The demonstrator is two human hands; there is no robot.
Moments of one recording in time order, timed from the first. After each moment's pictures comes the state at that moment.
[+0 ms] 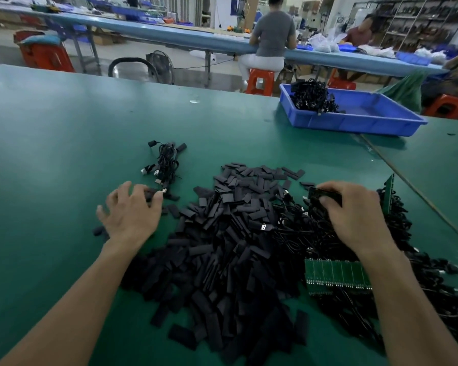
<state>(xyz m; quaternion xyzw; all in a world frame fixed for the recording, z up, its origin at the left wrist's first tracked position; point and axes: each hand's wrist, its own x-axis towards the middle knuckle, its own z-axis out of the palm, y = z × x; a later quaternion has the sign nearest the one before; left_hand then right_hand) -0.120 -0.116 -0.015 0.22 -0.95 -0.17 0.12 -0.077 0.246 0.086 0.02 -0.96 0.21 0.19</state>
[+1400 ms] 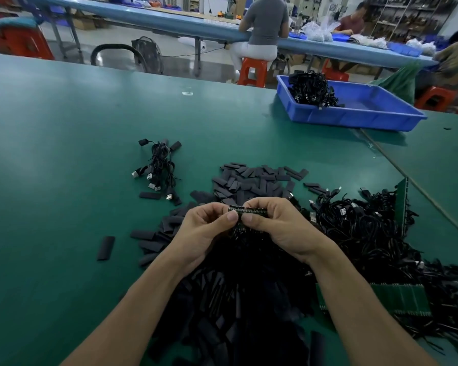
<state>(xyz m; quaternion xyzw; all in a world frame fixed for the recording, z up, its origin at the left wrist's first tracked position) -0.109 -0.020 -0.001 -0.08 -0.53 -0.84 -0.11 -0.119 0.166 0.042 0.15 -0.71 0.66 -0.18</state>
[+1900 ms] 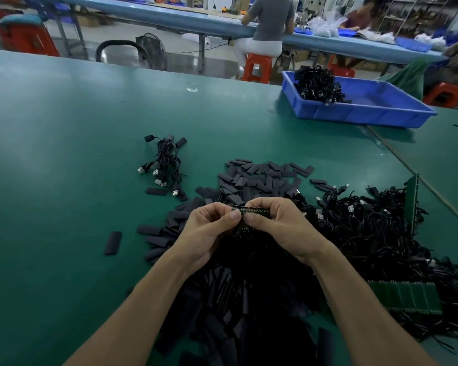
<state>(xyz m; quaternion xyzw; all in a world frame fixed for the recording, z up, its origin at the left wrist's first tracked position) -0.108 -0.023 -0.011 -0.06 -0.48 -0.87 -0.12 -0.114 0.159 0.033 0.15 -0.72 0.66 -0.16</state>
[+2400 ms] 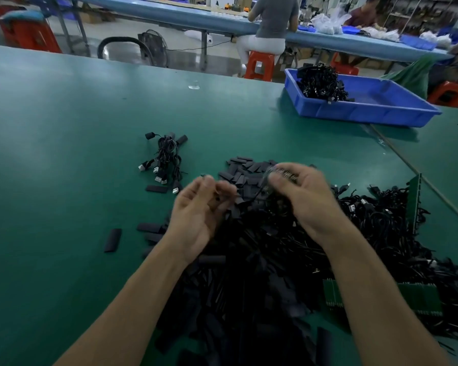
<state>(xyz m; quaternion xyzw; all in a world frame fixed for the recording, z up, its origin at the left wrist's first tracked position) -0.116 -0.028 0.010 -0.07 -0.38 -0.92 -0.03 -0.130 0.166 0.069 0.04 -0.76 0.64 0.00</state>
